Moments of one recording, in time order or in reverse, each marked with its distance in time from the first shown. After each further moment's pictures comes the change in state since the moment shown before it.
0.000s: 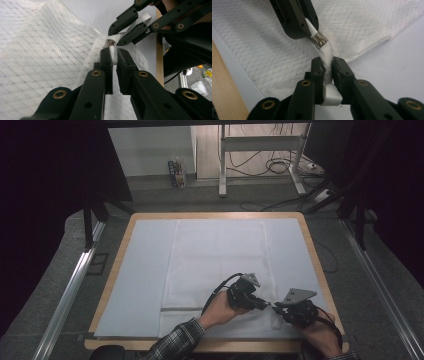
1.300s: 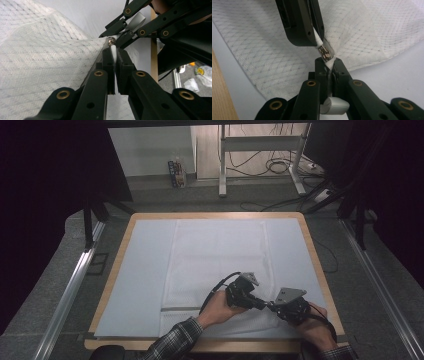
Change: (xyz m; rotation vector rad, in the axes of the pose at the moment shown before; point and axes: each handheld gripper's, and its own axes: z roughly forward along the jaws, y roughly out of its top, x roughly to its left) left arm 0.002 0.001 -0.004 0.009 -0.039 -0.021; right arm 0.004 0.014 0.012 0.019 0.007 -0.120
